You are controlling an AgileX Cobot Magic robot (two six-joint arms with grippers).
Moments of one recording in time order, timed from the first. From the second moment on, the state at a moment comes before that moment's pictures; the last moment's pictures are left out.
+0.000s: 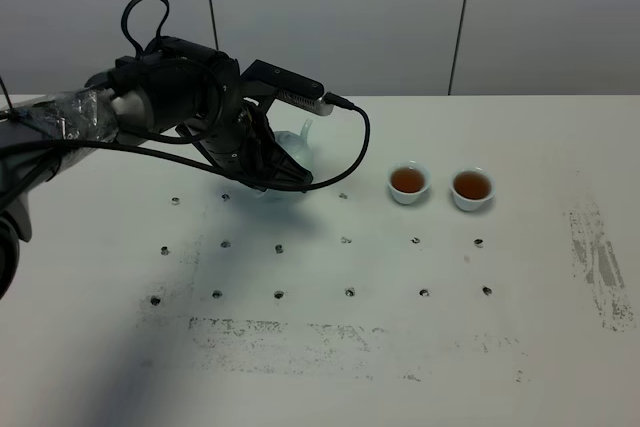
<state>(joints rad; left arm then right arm) -0.43 2.22 -1.75 0.02 0.71 0.12 -0.04 -0.01 -0.52 0.04 1.12 0.01</state>
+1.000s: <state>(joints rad) -0.42 2.15 -1.63 0.01 0.61 0.15 -0.04 -0.01 -0.52 0.04 1.12 0.01</state>
